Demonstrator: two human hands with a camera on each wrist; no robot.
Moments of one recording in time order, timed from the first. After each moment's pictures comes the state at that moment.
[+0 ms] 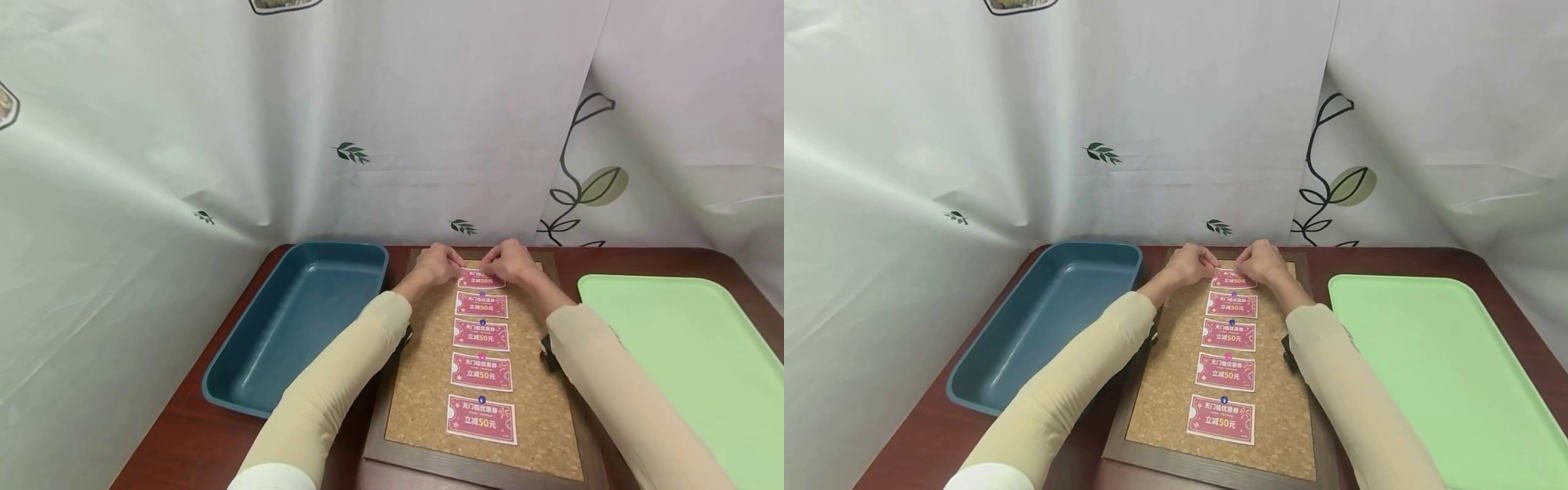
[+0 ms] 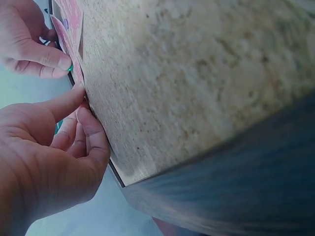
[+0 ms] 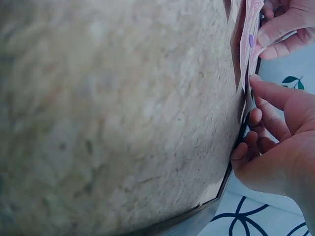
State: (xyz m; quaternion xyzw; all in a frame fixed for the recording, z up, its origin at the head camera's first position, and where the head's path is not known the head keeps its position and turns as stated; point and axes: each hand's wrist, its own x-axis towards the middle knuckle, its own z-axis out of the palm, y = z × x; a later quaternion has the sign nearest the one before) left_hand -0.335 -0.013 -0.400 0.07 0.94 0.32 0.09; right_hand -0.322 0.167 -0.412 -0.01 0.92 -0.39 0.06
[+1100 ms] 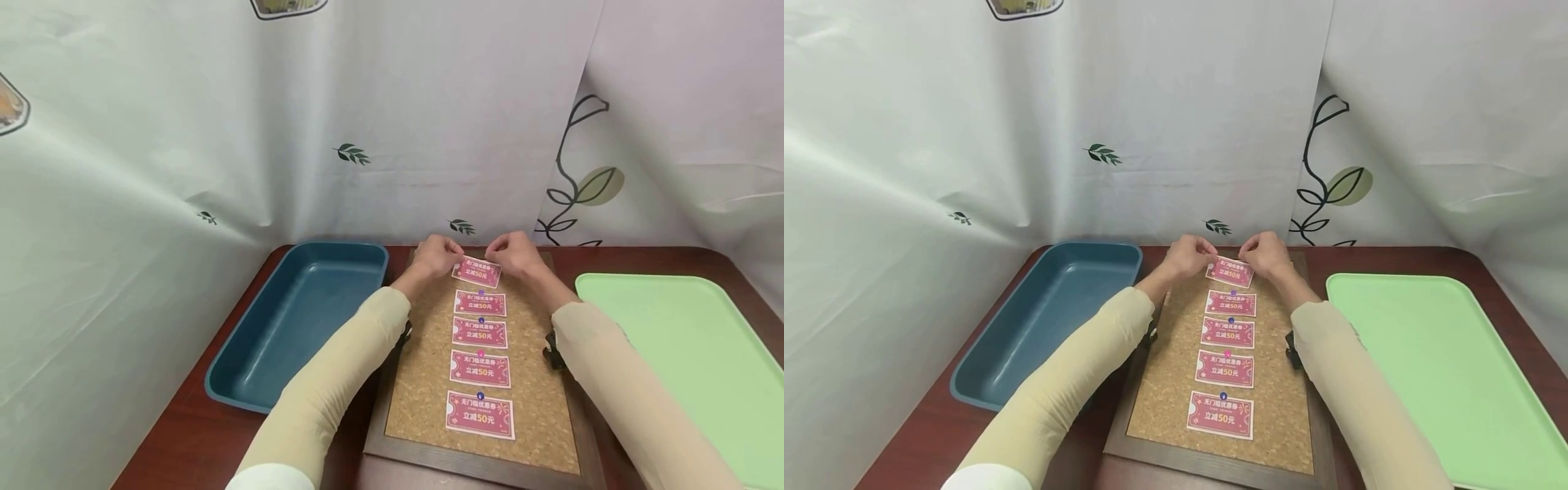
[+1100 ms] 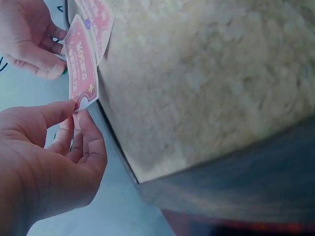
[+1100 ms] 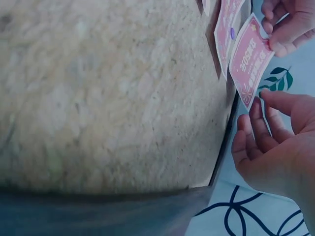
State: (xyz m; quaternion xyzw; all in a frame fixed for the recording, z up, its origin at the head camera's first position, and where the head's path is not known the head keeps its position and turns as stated) left_hand -0.333 -0.014 -0.387 0.08 0.94 0.33 0.04; right_hand -0.315 0.175 -0.398 0.00 0.90 -0.43 0.01
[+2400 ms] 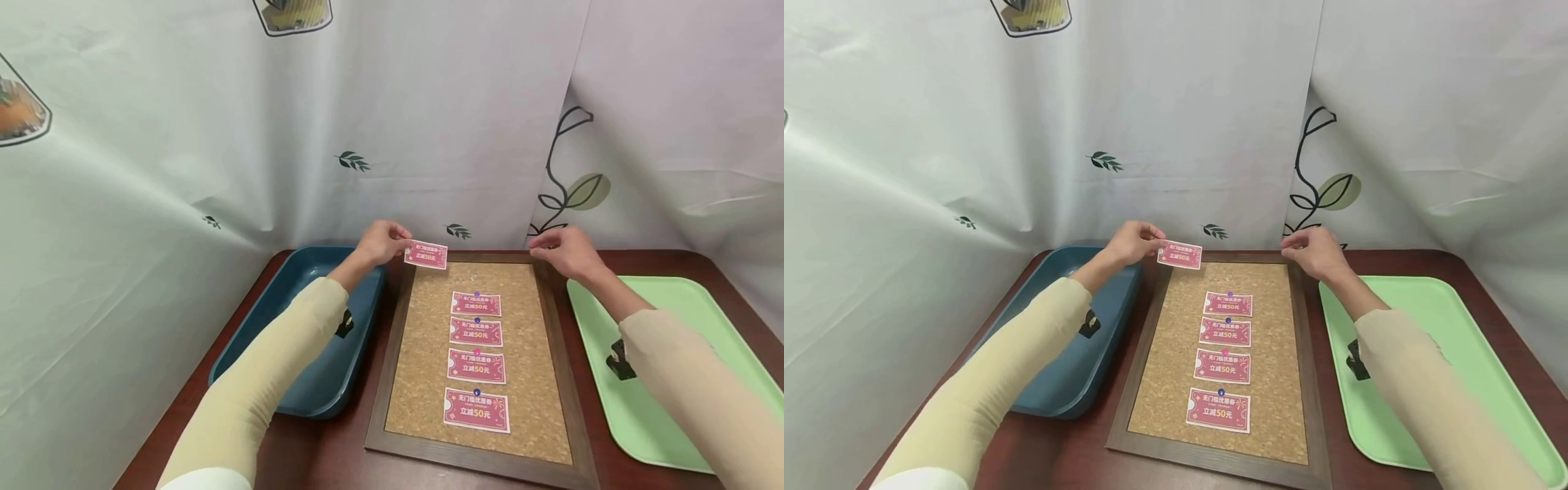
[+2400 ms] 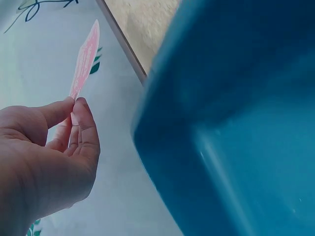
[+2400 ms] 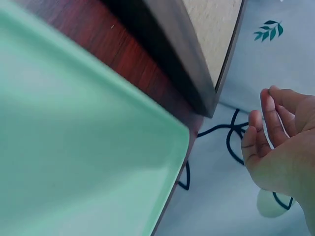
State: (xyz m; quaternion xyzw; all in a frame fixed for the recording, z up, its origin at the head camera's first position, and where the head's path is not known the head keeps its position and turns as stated) left_hand -0.334 -0.105 -0.331 0.08 0.92 0.37 0.04; right_hand -0.272 0.258 -0.370 -0.05 0.93 -0.37 -0.04
